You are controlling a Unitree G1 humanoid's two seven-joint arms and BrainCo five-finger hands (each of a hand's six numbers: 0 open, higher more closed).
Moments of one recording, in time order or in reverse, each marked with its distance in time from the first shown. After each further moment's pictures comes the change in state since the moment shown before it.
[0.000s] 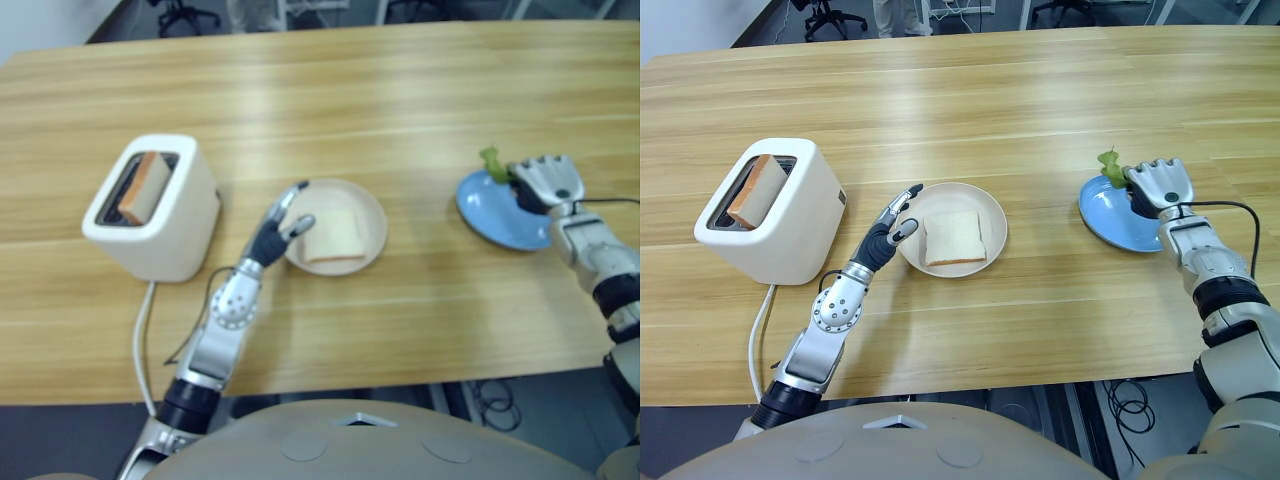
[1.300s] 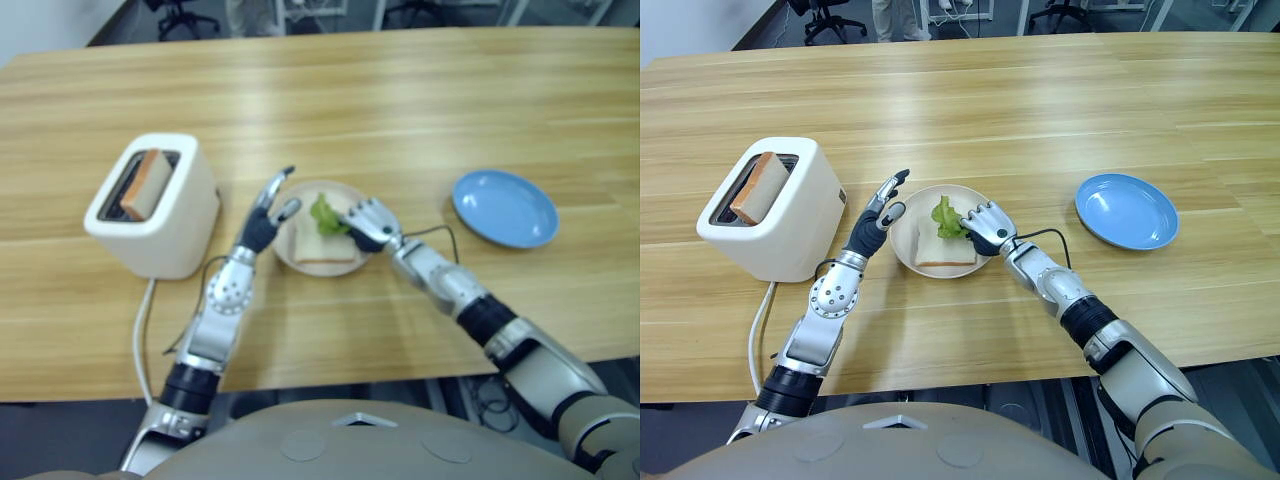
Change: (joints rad) left arm -0.069 -0.013 0.064 0.086 -0.030 -0.037 0.039; right arm 0.060 0.467 0.215 -0.282 -0.180 -0.044 0.208
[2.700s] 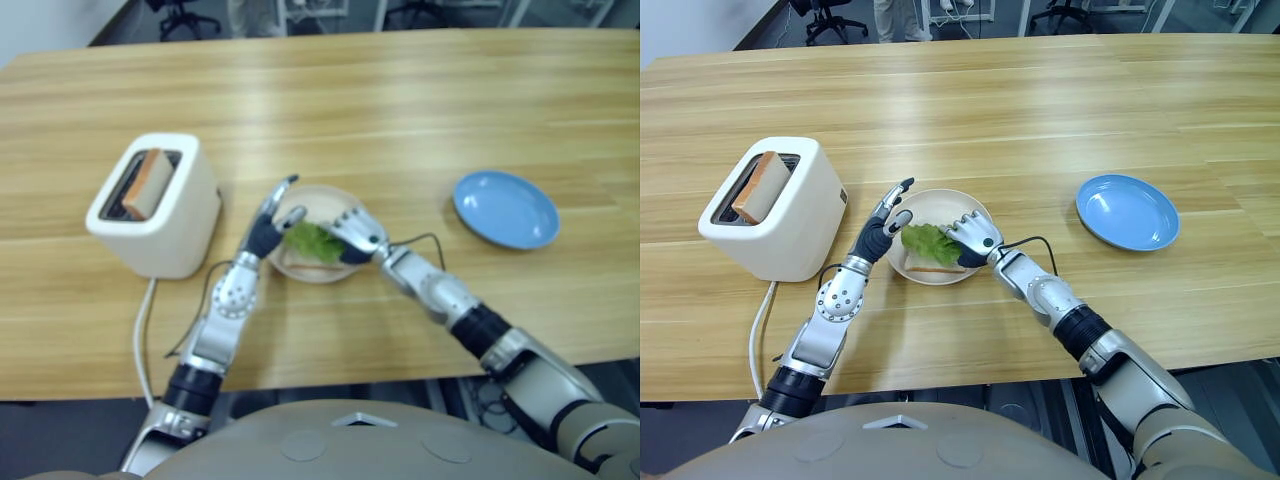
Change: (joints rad) left arm 0.004 0.005 -0.021 0.053 0.030 -0.026 0.022; right arm 0.057 -0.020 -0.001 -0.117 -0.043 0.025 0.102
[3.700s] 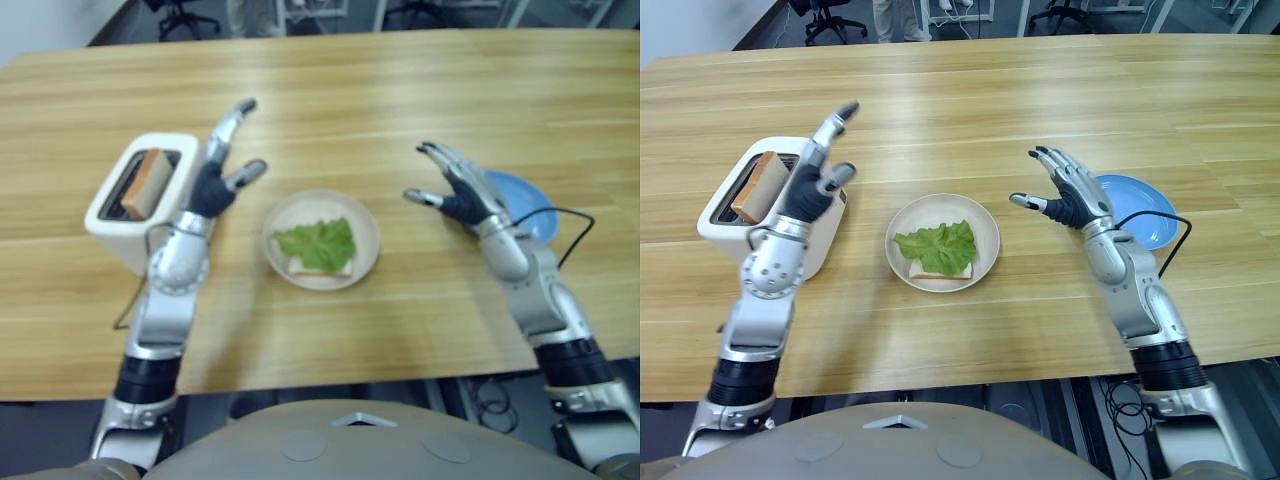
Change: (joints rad) left arm -0.123 0.213 0.278 -0.462 -0.005 0.120 -0.116; right arm 0.272 0.030 -0.657 -0.342 0.824 0.015 0.345
